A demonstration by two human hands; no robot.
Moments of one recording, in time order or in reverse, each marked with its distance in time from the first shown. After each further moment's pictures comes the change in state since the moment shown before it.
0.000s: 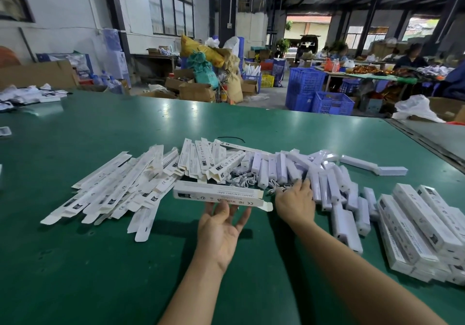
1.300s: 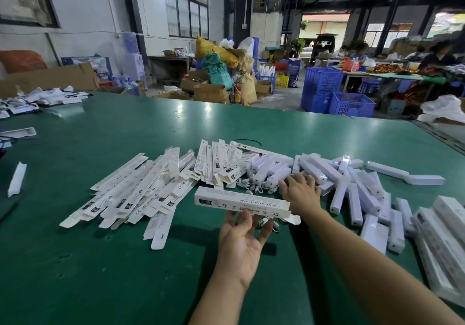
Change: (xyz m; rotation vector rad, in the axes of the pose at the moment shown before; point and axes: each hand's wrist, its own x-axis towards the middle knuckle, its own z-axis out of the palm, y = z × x) left_hand -0.006 0.000 0.007 0.005 0.039 -0.012; right_hand 0.056 -0.021 0.027 -0.188 -0.095 -0.310
